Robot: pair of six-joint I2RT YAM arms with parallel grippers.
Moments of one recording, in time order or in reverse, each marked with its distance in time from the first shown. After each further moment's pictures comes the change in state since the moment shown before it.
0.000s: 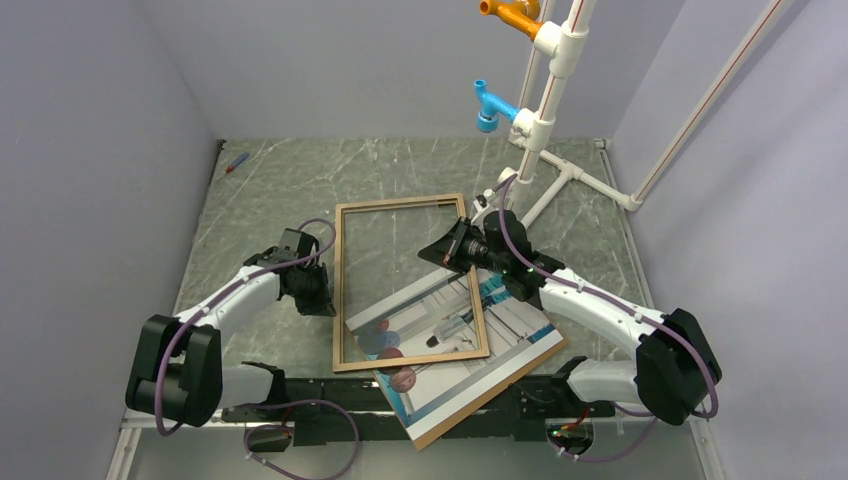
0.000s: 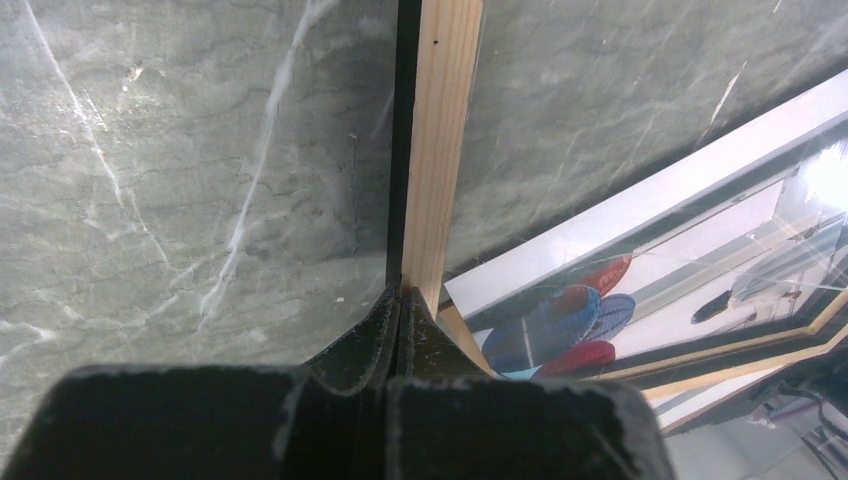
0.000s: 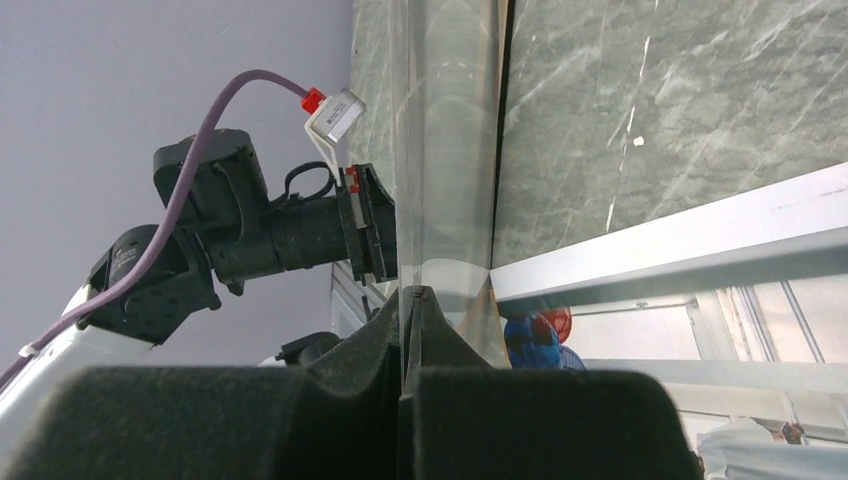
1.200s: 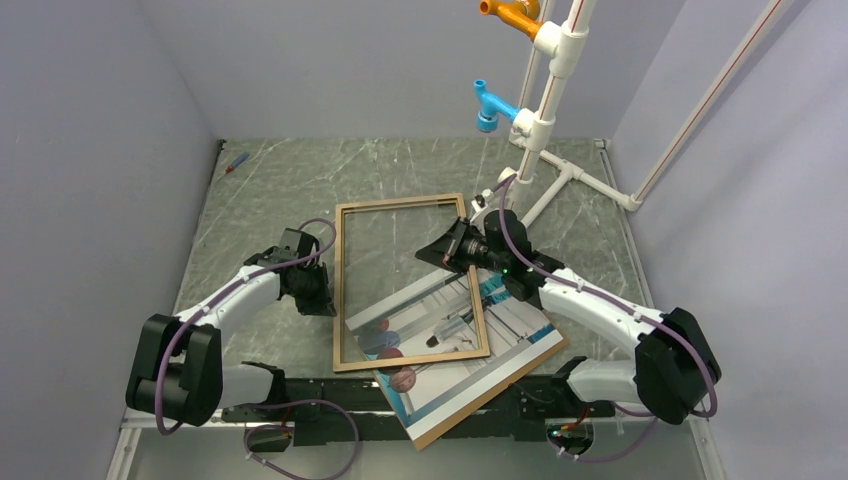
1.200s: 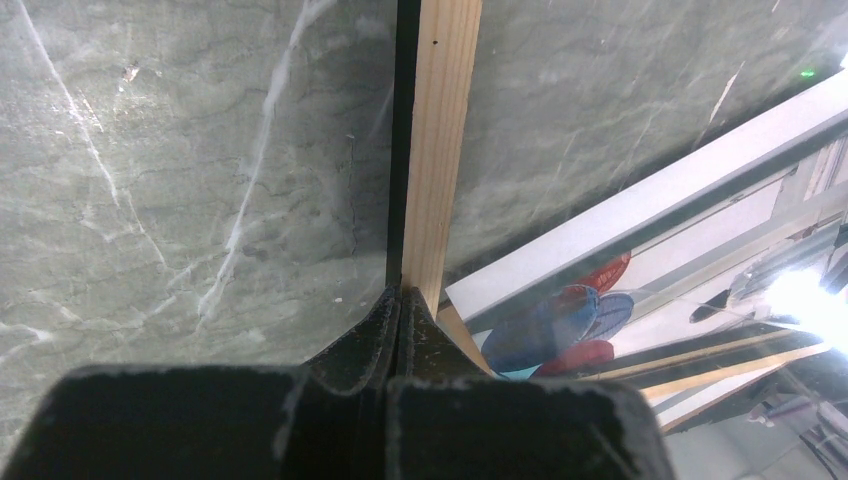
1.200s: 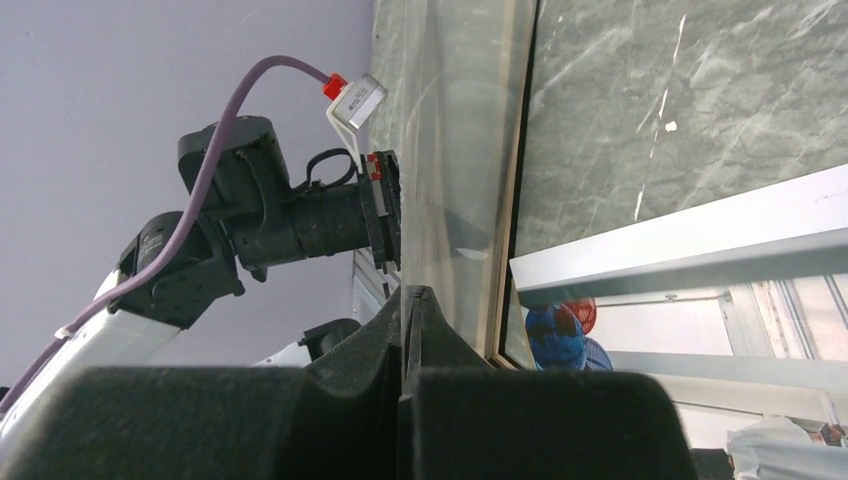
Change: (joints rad) left arm 0.000 0.006 0.004 -0.003 0.003 0.000; right arm 0.000 0.000 -0.004 0.021 -0.047 0.043
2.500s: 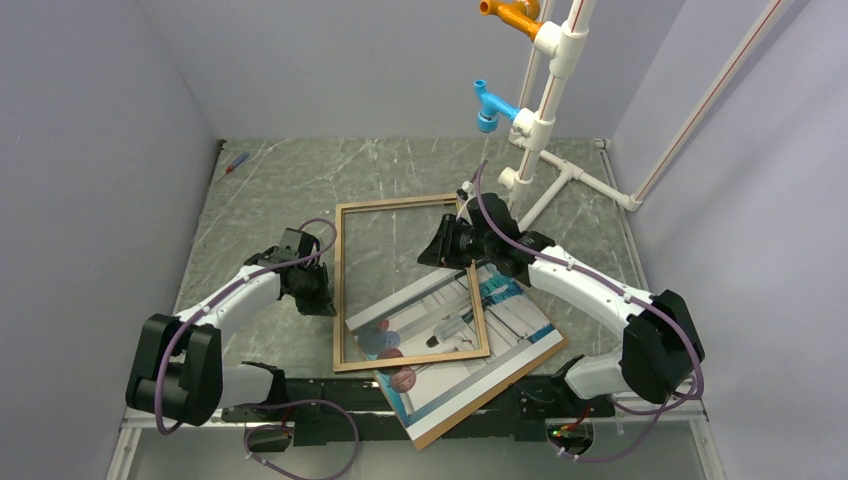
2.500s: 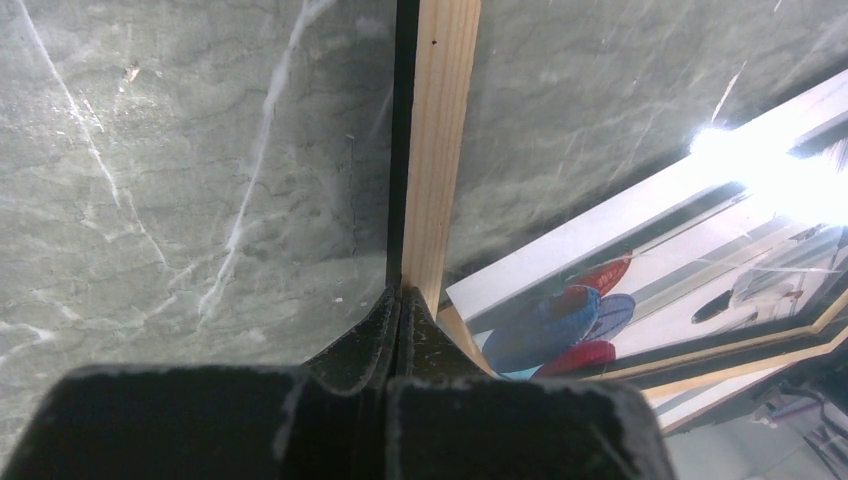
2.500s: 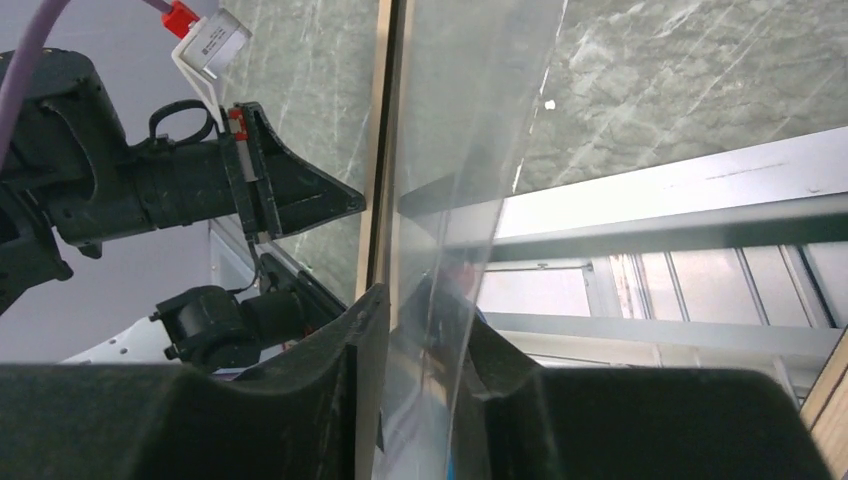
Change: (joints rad) left arm -0.004 0.002 0.002 -0.001 -0.005 0.000; right arm -0.006 0.121 0.208 -0.352 0.004 -0.309
